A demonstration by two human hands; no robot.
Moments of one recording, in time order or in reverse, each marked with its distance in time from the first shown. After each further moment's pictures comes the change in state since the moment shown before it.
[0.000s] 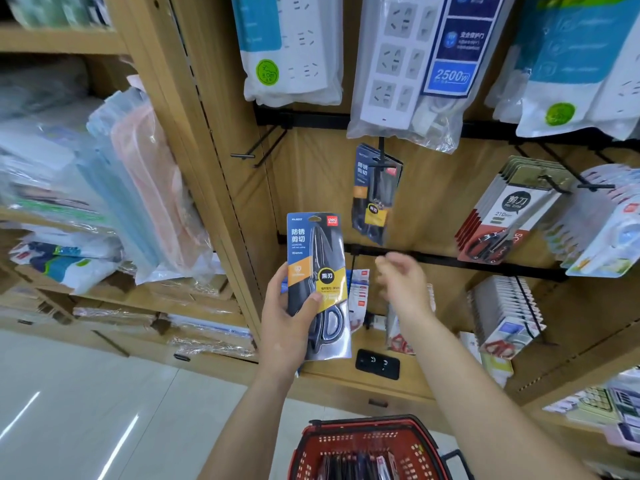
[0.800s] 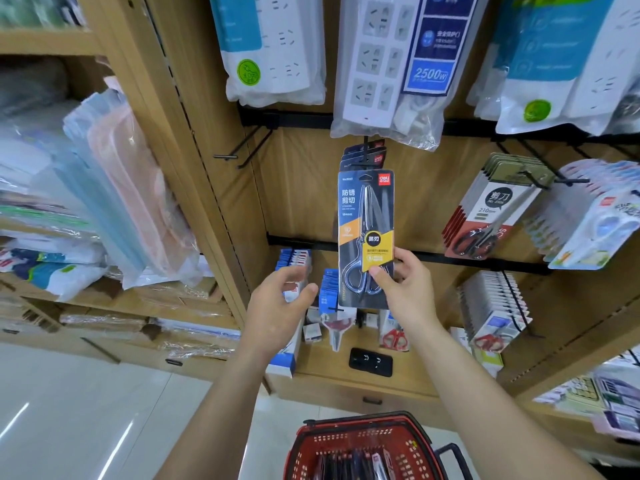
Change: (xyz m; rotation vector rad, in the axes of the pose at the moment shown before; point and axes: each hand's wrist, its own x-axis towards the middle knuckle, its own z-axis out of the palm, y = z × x) left_hand 0.028 0.015 -0.001 0.596 -0.121 0.132; right_hand -0.006 0.007 -0.026 -0.109 0.016 -0.306
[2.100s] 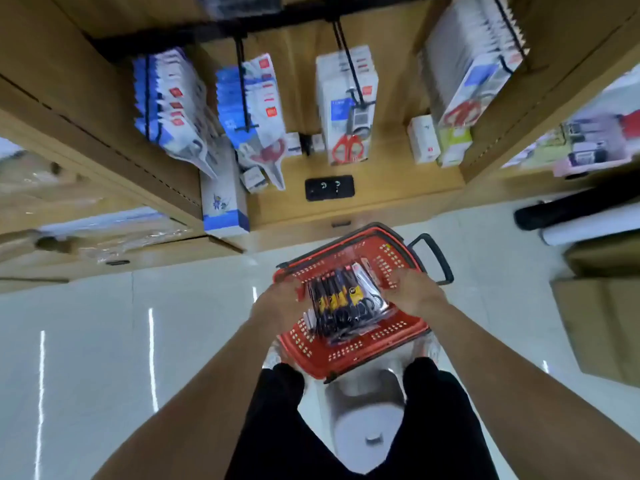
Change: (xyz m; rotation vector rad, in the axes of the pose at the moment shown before) left_hand -0.093 -0.254 0.170 0.673 -0.888 -0.343; right_hand -0.158 0.329 -0.053 -0.835 -0.562 0.787
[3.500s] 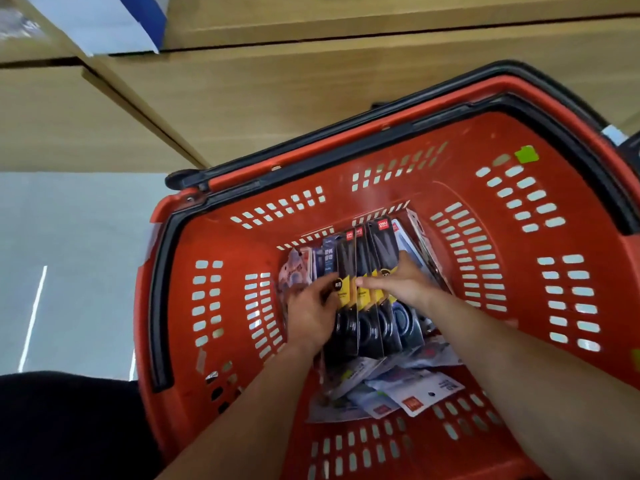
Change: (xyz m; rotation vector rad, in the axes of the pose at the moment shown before) left_hand 0.370 -0.193 0.442 -0.533 0.287 -0.091; right_hand 0.443 0.140 0.370 0.504 -0.150 -0.058
